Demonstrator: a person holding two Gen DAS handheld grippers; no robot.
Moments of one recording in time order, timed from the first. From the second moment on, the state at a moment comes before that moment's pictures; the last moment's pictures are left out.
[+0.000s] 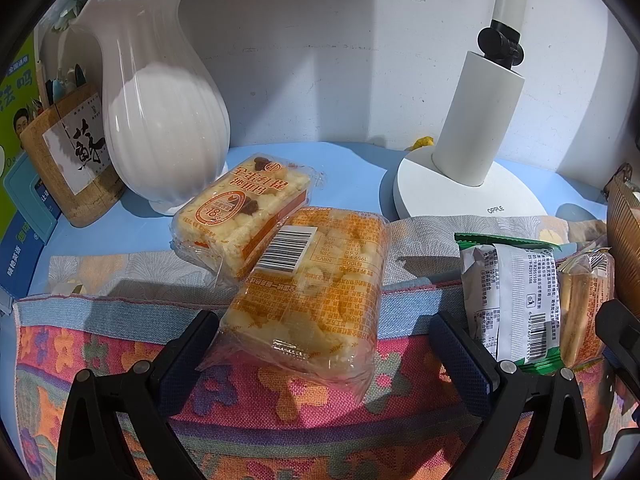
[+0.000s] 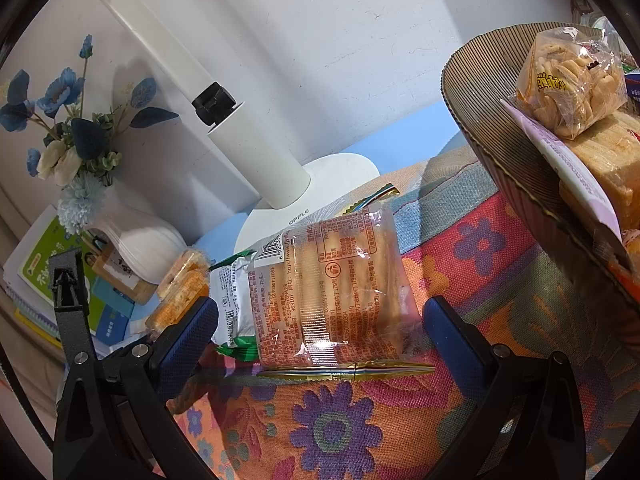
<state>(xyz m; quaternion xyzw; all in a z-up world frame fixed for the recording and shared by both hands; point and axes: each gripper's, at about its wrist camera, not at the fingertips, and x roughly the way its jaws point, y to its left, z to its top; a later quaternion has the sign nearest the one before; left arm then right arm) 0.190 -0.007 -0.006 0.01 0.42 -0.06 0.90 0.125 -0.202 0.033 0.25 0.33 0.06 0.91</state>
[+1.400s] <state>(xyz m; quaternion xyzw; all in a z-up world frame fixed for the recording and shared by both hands) 0.190 -0.003 -0.006 0.00 0.42 -0.07 0.91 0.125 -0.204 0.032 0.25 0.33 0.06 0.91</state>
